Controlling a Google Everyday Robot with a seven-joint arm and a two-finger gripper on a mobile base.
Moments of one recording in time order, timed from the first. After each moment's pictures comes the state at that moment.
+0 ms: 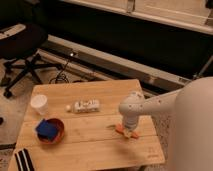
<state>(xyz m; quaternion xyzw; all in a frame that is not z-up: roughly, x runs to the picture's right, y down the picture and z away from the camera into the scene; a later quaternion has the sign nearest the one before) 0.138 0.238 0.821 -0.33 0.12 0.21 0.91</state>
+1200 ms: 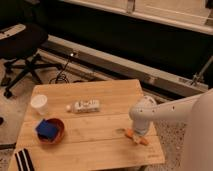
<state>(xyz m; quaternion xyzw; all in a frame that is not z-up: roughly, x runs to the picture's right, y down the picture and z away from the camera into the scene) 0.186 0.262 0.797 -0.33 0.15 0.25 0.90</state>
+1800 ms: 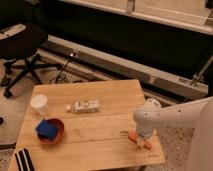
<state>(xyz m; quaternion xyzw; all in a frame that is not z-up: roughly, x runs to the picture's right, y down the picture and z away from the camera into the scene) 0.203 0.274 0.783 -0.34 0.16 0.27 0.89</state>
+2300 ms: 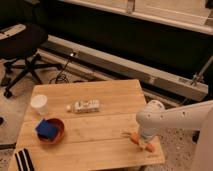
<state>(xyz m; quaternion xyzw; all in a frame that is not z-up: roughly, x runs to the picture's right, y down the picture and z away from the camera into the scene) 0.211 0.280 0.776 -0.34 0.16 0.28 0.88</state>
